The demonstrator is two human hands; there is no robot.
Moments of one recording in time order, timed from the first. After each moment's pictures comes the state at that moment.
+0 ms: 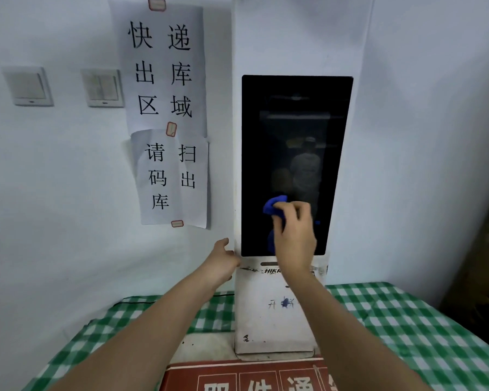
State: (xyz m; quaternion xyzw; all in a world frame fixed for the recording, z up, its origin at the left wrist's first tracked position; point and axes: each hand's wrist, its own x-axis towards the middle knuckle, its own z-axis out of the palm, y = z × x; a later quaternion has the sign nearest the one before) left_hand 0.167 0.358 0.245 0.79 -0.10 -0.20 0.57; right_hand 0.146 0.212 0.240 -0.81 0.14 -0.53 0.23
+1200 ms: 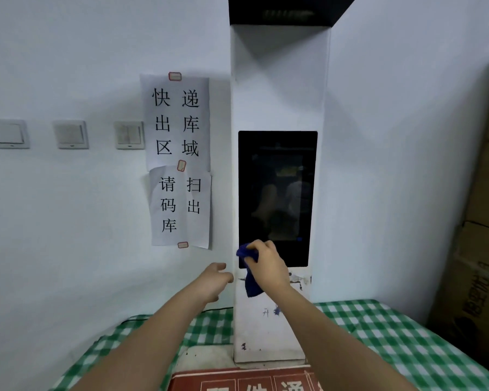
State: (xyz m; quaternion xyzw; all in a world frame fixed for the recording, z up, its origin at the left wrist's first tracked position) left_hand 0.101 0.398 0.277 0.83 -0.10 -0.19 0.52; right_hand 0.093 0.256 0.257 -0.91 0.11 -0.27 0.29
